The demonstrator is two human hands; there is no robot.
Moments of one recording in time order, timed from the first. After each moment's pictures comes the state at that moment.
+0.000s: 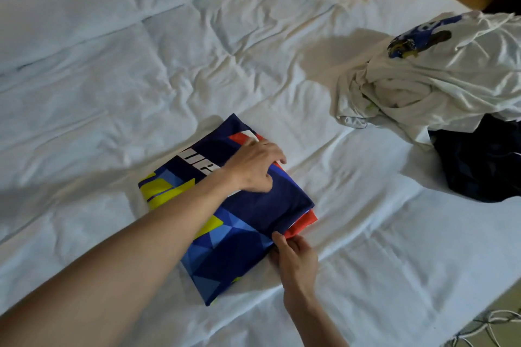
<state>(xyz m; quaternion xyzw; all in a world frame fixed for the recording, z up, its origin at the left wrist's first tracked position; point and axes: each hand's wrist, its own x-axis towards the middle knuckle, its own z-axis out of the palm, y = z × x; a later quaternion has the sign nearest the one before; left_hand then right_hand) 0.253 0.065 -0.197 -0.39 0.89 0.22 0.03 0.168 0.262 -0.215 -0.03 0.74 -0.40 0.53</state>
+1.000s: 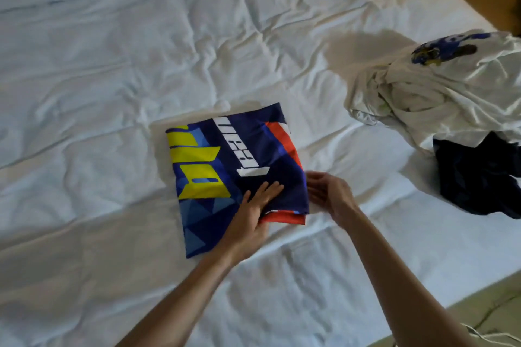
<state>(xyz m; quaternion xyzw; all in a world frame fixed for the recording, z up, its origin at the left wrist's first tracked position) 0.259 0.253 -0.226 -0.55 0.67 0.47 -0.18 0.059 0.184 -0.217 -0.15 0.69 -0.31 0.64</state>
